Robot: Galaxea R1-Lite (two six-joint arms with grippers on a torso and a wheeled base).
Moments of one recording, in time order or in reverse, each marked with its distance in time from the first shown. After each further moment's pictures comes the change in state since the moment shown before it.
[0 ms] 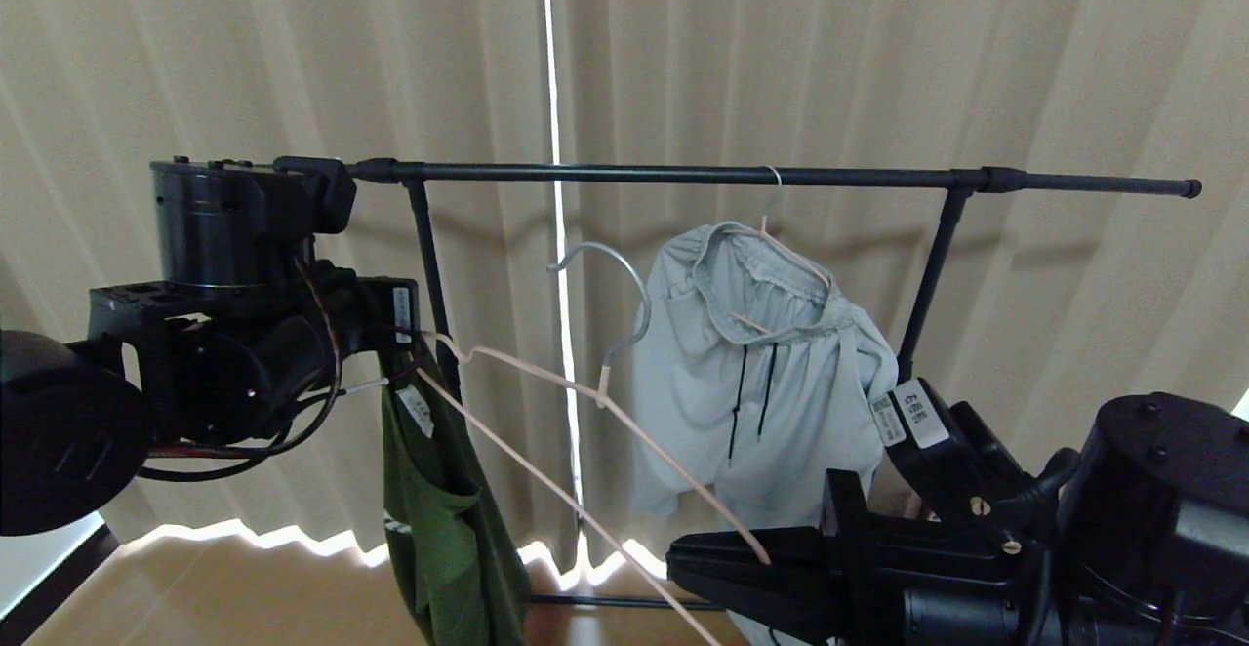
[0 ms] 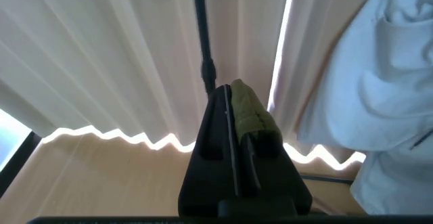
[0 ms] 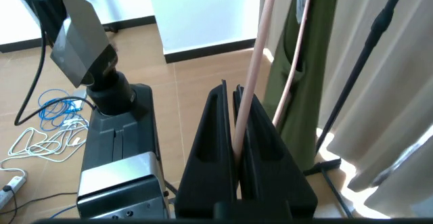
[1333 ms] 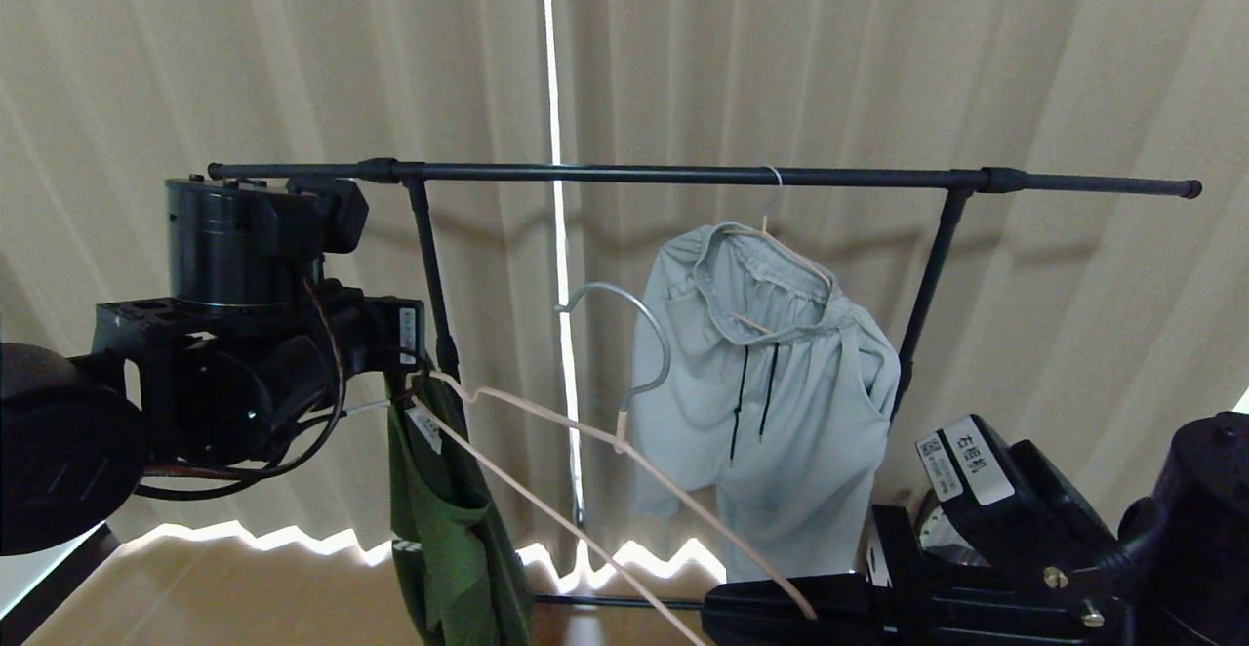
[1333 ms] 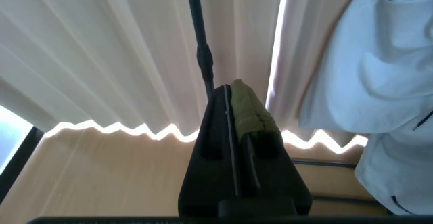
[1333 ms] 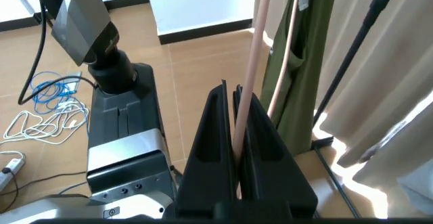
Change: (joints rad) left arm -0.028 -0.010 0.029 0.037 -0.001 -0.002; right arm 0.052 -0.129 0.006 0.207 -0.072 -0.043
